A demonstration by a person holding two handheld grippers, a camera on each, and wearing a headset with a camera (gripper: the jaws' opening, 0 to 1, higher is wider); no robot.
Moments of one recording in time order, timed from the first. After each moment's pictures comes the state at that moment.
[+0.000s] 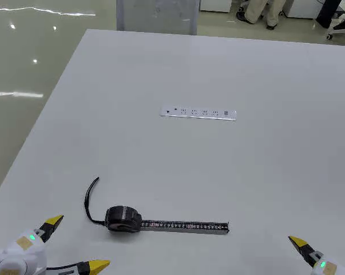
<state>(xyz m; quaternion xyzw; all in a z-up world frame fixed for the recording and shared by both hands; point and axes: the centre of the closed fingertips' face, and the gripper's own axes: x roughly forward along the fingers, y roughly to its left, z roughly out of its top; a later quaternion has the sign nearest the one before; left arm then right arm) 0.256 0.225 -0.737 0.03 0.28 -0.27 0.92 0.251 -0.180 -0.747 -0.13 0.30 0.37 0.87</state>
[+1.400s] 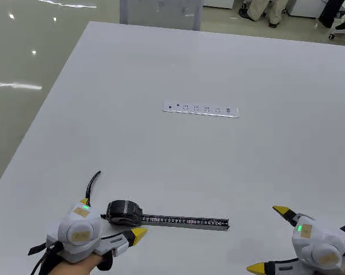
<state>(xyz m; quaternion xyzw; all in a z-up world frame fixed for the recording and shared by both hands) 0.303 0.169 -0.741 0.00 0.31 -0.15 0.94 0.292 -0.147 -0.730 -0.28 0.31 0.47 0.78</state>
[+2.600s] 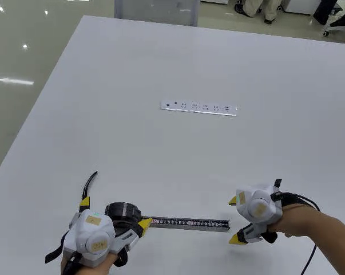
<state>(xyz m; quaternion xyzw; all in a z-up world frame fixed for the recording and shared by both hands) 0.329 0.171 -0.758 0.02 0.26 -0.10 0.96 0.325 -0.105 -0.805 -0.39 0.40 0.58 0.60</state>
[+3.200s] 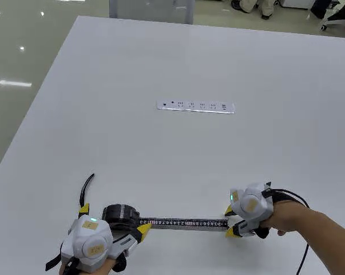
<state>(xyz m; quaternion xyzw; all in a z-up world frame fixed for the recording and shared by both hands) 0.326 0.172 -0.769 0.00 0.27 -0.10 0.96 0.331 -0.106 -0.826 -0.37 0.42 0.59 0.59</state>
